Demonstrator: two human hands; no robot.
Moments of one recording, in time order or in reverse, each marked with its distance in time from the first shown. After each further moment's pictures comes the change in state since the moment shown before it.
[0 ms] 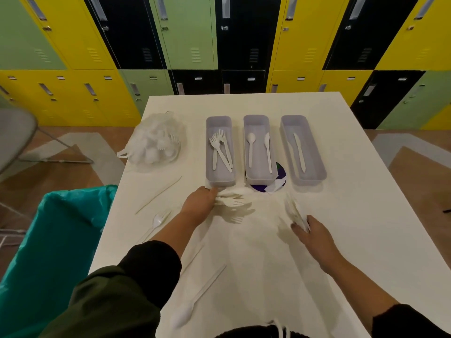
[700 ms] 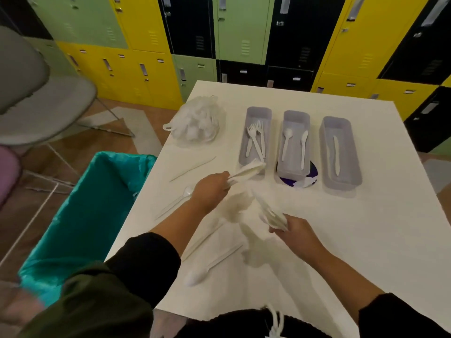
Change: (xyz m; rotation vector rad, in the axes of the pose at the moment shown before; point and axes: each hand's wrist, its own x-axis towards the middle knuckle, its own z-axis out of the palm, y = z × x) left_hand -0.065 -0.004 -0.021 -0.312 0.226 -0.180; right_hand -0.022 -0.035 0.048 -0.220 -0.332 -0.345
